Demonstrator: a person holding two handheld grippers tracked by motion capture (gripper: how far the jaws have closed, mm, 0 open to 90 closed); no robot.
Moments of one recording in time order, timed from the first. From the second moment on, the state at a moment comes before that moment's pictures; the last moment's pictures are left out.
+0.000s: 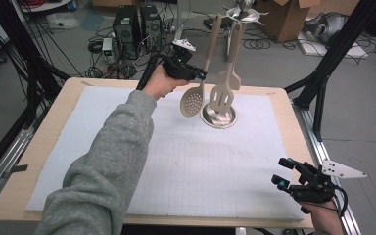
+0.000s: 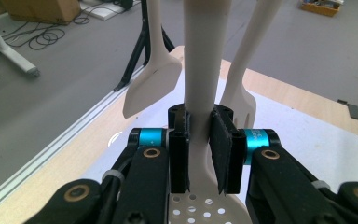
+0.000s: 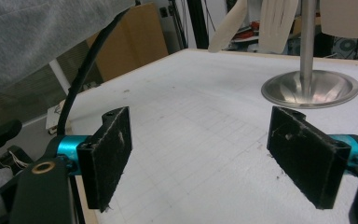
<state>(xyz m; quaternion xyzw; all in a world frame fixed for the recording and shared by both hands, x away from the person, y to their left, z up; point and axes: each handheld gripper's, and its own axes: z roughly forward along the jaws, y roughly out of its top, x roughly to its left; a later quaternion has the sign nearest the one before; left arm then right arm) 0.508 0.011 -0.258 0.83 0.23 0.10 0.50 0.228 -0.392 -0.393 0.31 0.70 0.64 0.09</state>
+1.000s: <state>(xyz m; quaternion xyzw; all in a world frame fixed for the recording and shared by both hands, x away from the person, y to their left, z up) 0.494 0.022 -0.244 0.81 0.24 0.12 0.52 0.226 -0.393 -0.389 0.31 0.70 0.64 0.10</state>
